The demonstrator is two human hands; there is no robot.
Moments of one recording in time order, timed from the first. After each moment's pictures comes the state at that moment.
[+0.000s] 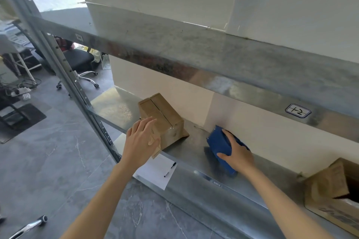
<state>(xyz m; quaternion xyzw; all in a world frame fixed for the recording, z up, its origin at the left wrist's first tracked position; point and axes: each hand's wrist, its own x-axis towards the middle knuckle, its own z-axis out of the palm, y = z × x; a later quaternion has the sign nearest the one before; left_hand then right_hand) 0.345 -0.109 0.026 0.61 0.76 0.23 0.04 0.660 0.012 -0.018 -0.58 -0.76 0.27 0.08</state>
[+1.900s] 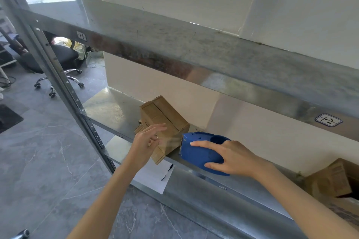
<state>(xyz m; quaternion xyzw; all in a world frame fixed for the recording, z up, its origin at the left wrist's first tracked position) 0.314 -0.093 0.017 0.63 0.62 0.41 0.22 0.604 -0.024 0.077 -0.29 -0.95 0.13 0.02</state>
